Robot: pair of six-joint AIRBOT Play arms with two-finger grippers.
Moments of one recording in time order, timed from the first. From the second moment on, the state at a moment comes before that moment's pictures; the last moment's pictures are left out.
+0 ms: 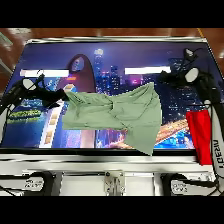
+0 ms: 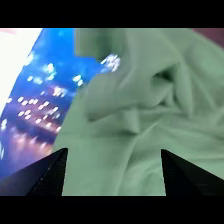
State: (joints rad) left arm 0.05 -1.53 1.23 1.19 -1.02 -1.73; right arm -0.04 -1.48 1.36 -1.33 0.80 1.65
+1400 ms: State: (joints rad) left arm 0.30 -1.49 0.76 0.81 -1.08 -1.35; right arm -0.37 -1.40 1.08 -1.15 1.30 1.43
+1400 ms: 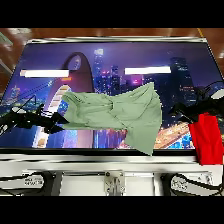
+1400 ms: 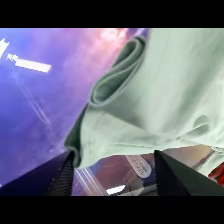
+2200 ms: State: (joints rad) left arm 0.28 -1.42 0.77 0.83 -1.03 -1.32; right arm -0.37 -1.53 0.98 -1.03 1.23 1.45
